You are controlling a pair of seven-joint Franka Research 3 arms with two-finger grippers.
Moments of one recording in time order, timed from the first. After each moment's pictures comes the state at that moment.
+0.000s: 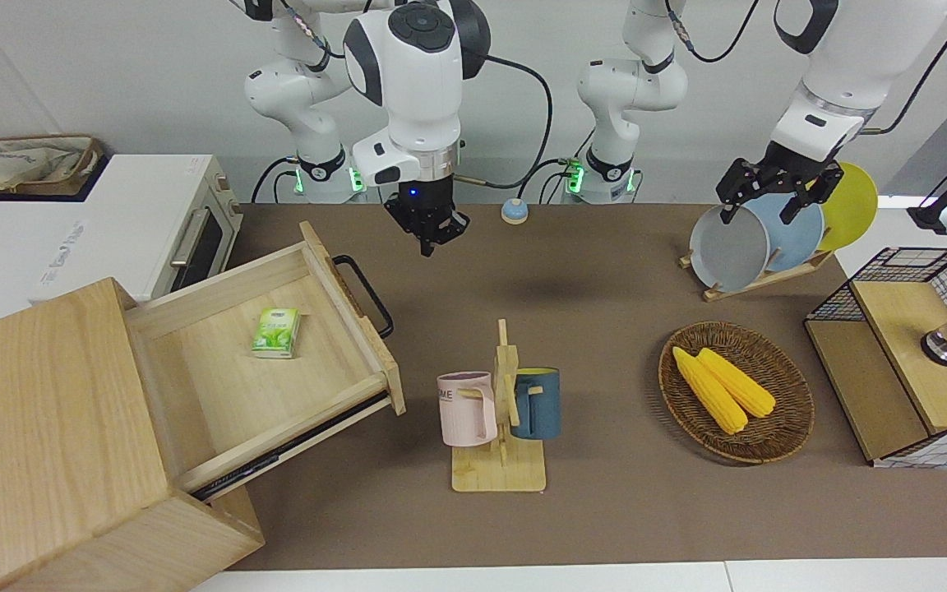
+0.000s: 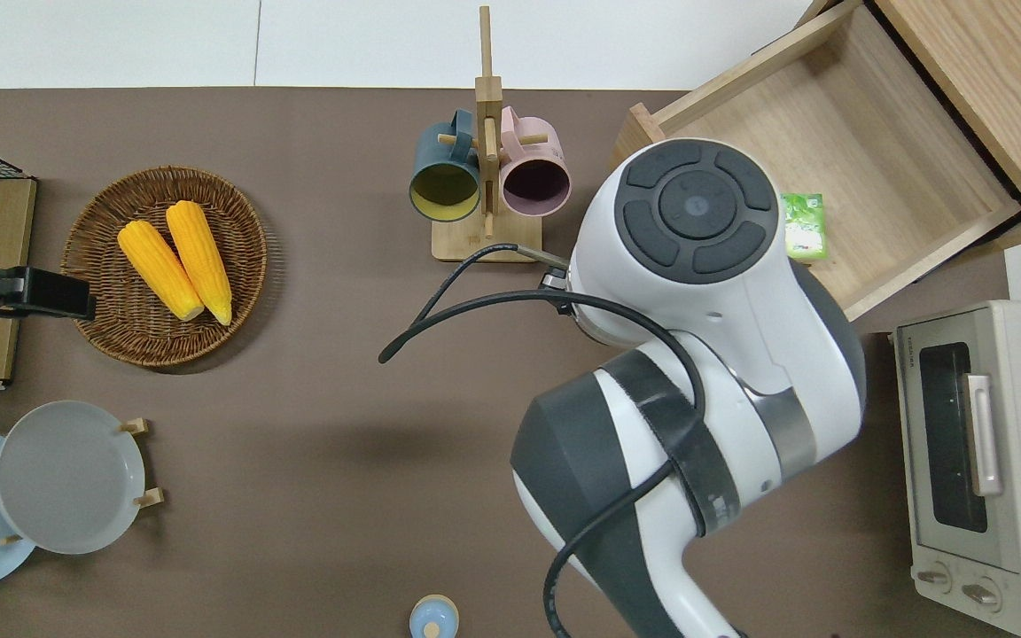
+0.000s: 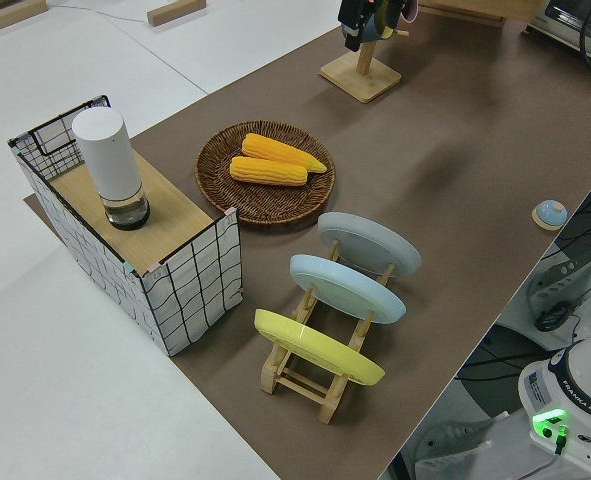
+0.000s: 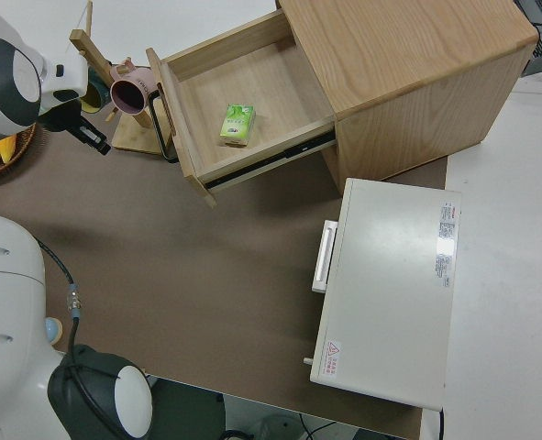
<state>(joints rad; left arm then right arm) -0.15 0.04 0.15 -1.49 -0.02 1.56 0.05 0.58 0.30 -0.12 -1.36 -0.01 1.64 0.95</state>
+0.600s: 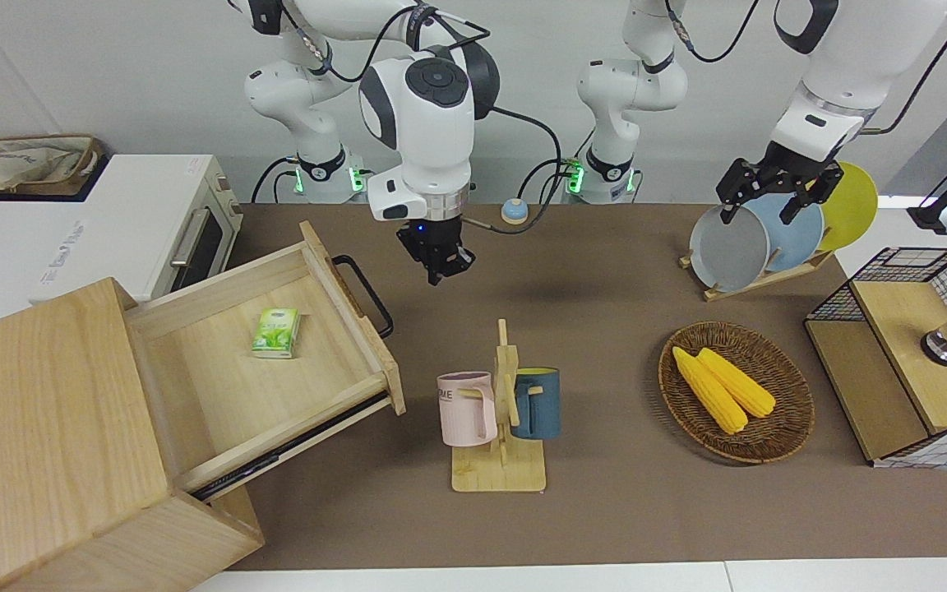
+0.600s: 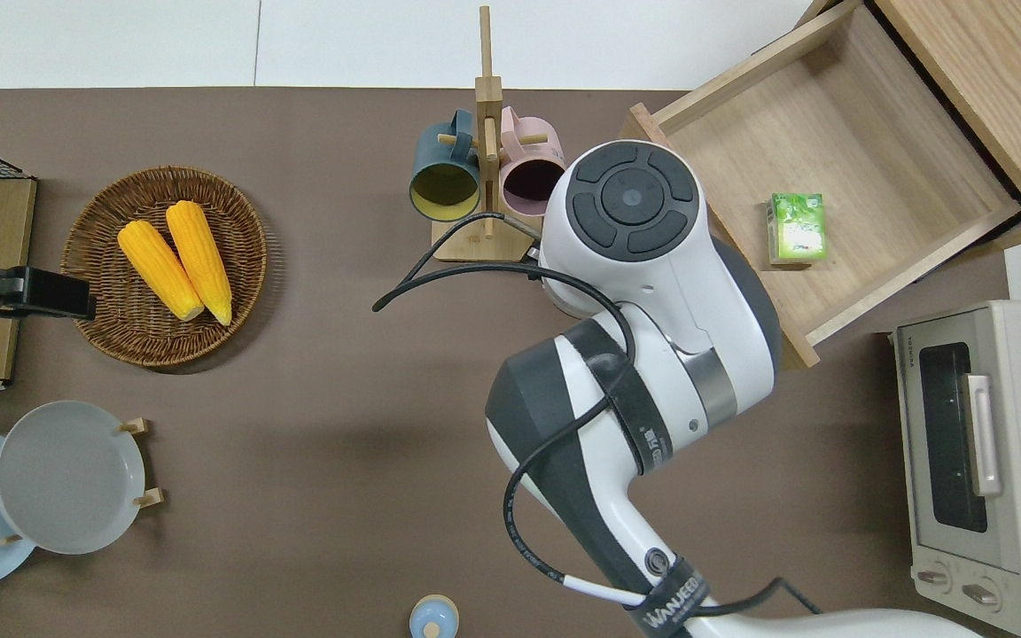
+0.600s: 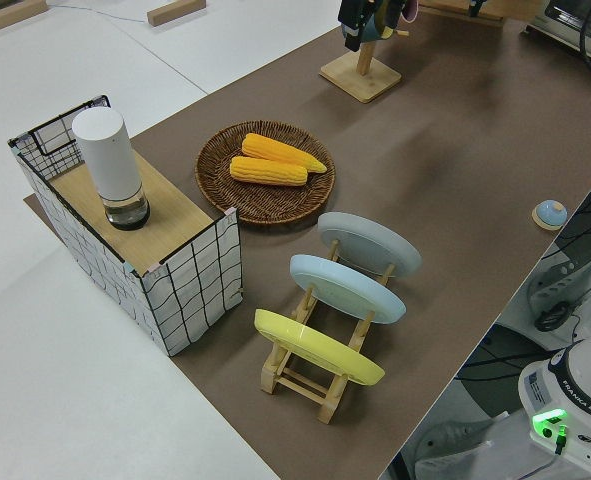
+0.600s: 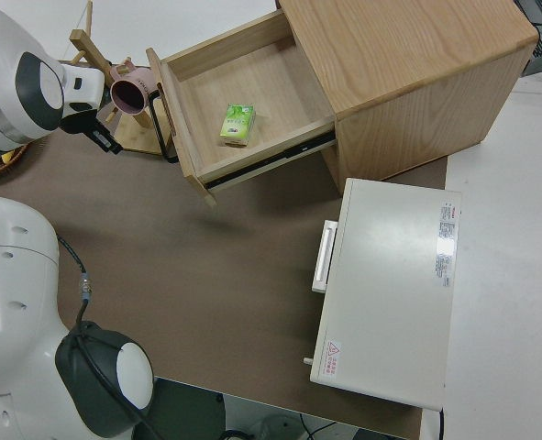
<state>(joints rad) -0.15 0.04 0.15 -1.49 -0.02 1.56 0.05 0.58 0.40 -0.12 -1.35 -0.01 1.78 1.13</state>
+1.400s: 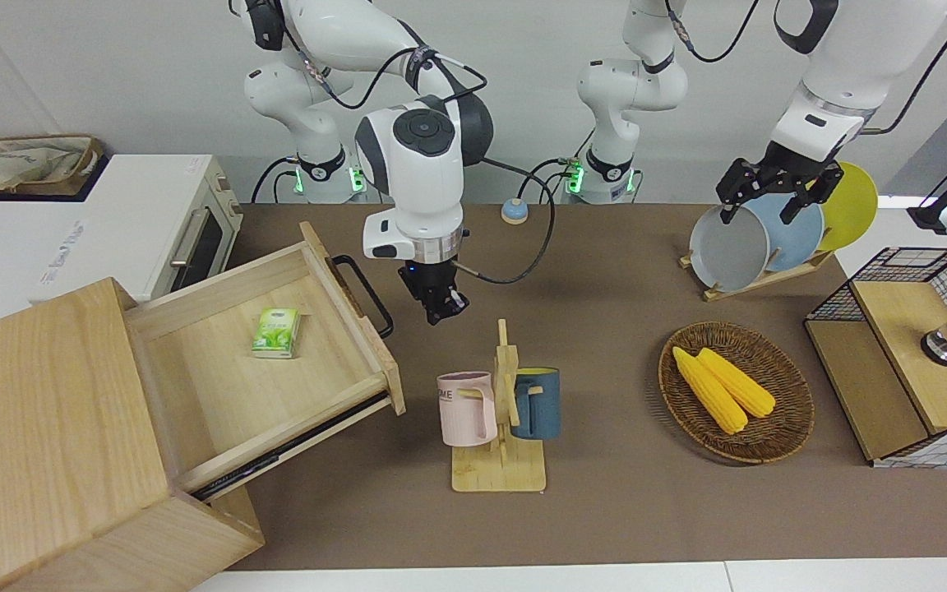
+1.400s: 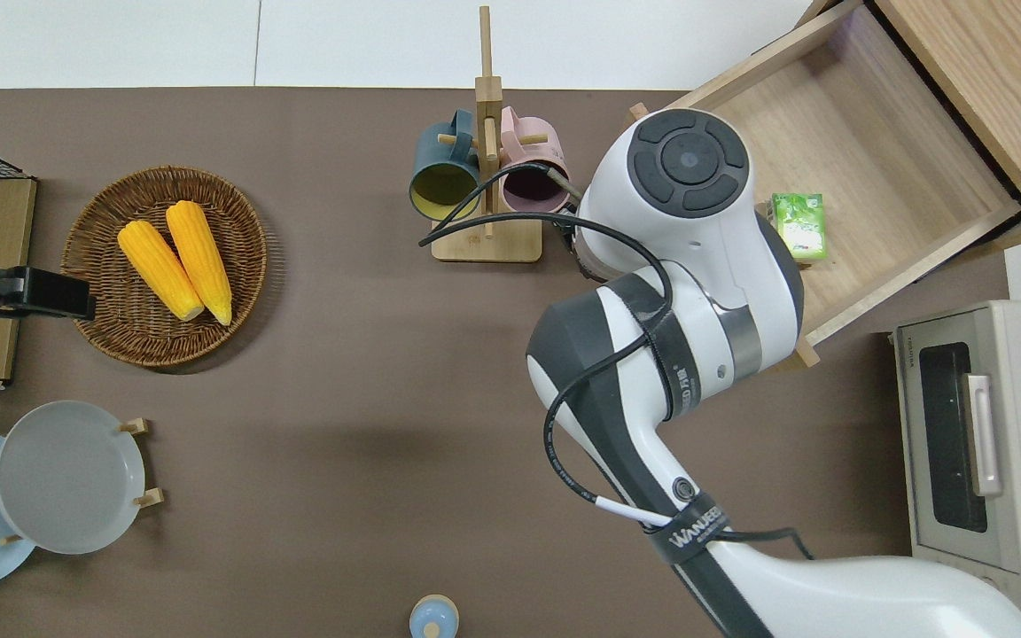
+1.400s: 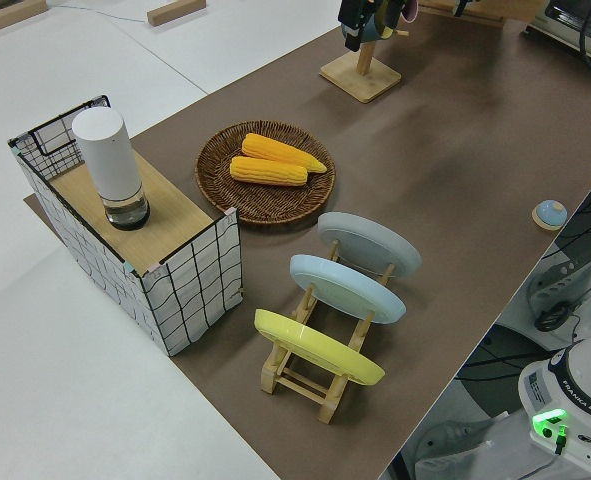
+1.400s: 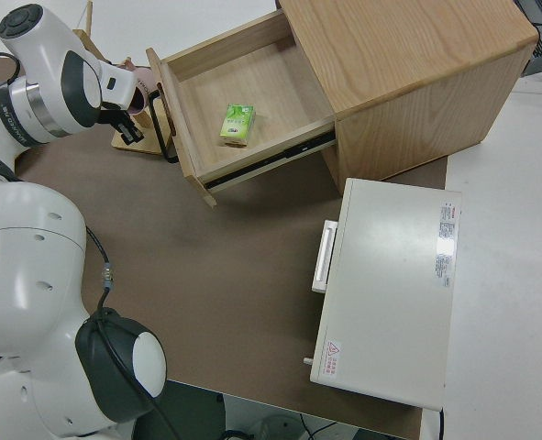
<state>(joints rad) -0.15 0.04 0.15 -1.49 -0.02 1.56 0.05 0.51 0.45 -0.13 -1.35 0.05 1.85 1.23</state>
